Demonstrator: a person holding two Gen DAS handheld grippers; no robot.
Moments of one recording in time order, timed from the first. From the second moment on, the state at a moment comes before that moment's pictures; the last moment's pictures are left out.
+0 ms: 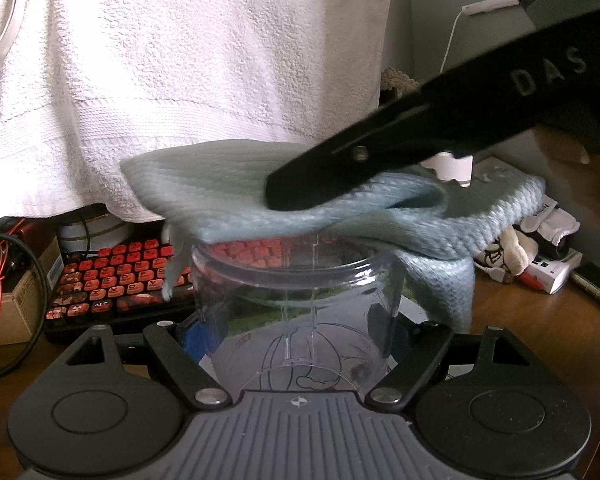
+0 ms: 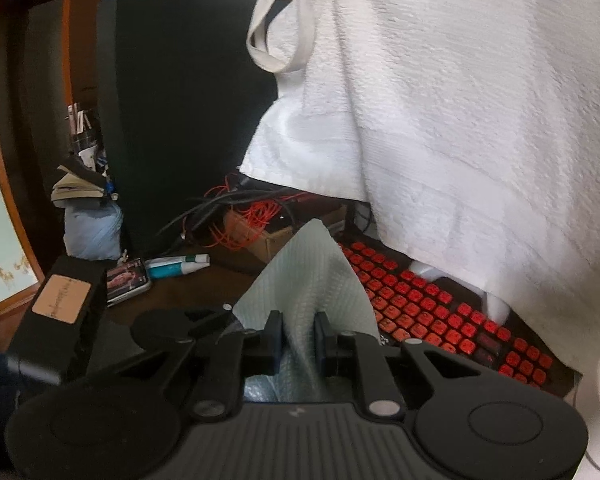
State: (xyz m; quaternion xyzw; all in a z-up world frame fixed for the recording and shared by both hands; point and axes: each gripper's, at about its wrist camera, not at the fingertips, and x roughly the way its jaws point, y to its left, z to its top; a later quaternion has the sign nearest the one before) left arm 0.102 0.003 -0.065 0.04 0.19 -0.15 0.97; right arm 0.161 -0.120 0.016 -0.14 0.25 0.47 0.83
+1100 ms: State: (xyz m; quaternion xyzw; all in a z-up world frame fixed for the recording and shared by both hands) left arm 0.104 0.006 -0.067 0.04 0.19 -0.15 0.97; right arm 0.151 -0.110 0.015 -0.14 0.24 0.48 0.83
